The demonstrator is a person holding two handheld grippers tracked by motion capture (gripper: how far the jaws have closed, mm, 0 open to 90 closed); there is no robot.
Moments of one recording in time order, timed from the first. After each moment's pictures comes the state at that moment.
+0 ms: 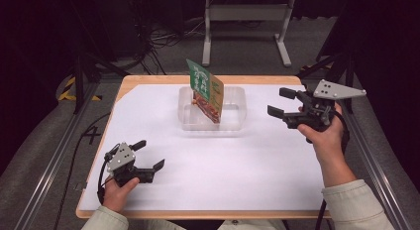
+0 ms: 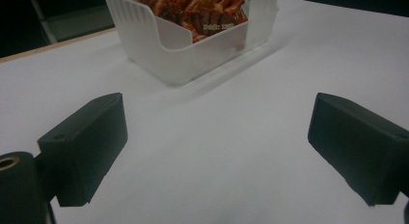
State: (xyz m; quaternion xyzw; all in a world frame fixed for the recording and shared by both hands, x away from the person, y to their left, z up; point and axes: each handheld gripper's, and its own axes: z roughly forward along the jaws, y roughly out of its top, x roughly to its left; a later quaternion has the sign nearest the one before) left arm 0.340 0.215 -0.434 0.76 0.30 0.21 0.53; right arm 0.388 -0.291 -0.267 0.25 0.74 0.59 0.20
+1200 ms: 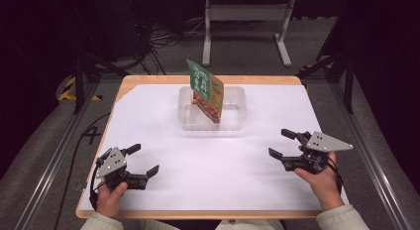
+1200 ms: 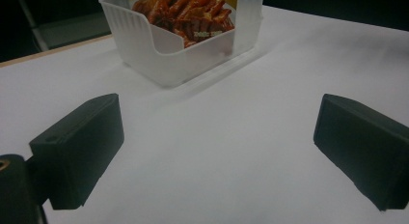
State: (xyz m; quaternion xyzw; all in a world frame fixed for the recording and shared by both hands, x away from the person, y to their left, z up) left arm 0.325 0.230 -0.432 0.75 0.29 0.21 0.55; right arm 0.342 -0.309 -0.385 0.26 0.75 0.56 0.23
